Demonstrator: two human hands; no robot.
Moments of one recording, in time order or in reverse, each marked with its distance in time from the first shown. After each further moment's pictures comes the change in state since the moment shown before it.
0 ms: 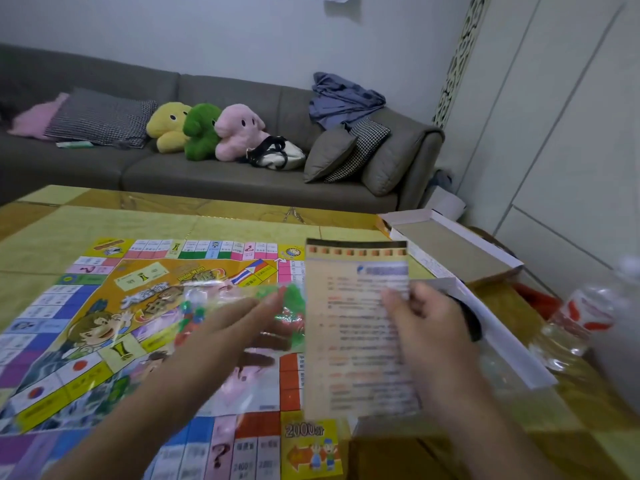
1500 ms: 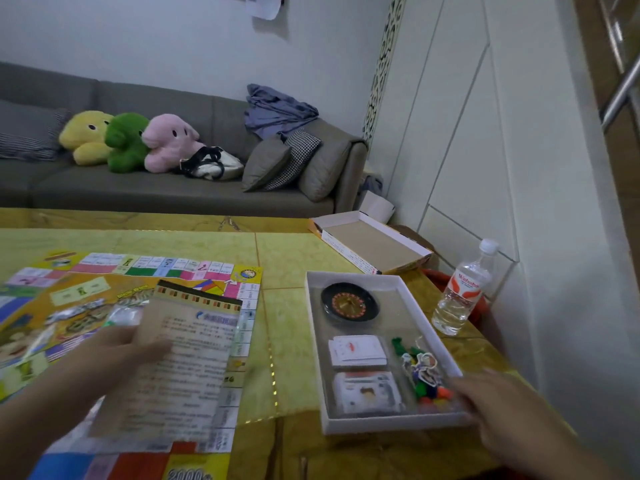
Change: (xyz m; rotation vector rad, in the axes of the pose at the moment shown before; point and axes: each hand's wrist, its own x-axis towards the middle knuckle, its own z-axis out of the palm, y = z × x) left_hand 0.005 -0.024 -0.033 0.124 0.073 -0.201; right_hand -0.047 0.114 -0.211 -1.395 -0.291 -0.083
